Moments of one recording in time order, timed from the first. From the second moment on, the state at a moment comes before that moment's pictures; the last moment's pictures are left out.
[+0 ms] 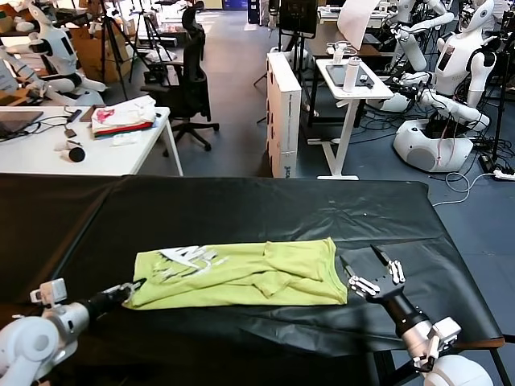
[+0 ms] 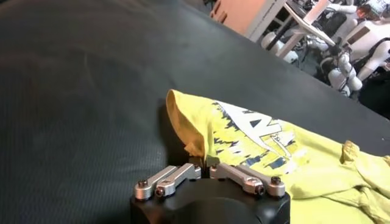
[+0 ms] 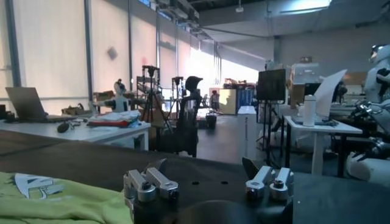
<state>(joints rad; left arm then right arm) 1.50 -0.89 -0.82 -1.93 -1.10 0.74 -0.02 -1.60 0.94 0.56 2.05 0.55 0.13 -0.09</state>
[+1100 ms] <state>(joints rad) 1.48 -1.14 -0.69 -2.17 -1.12 0.70 -0.18 -1.73 1.07 0.64 2.09 0.43 0.15 -0.08</state>
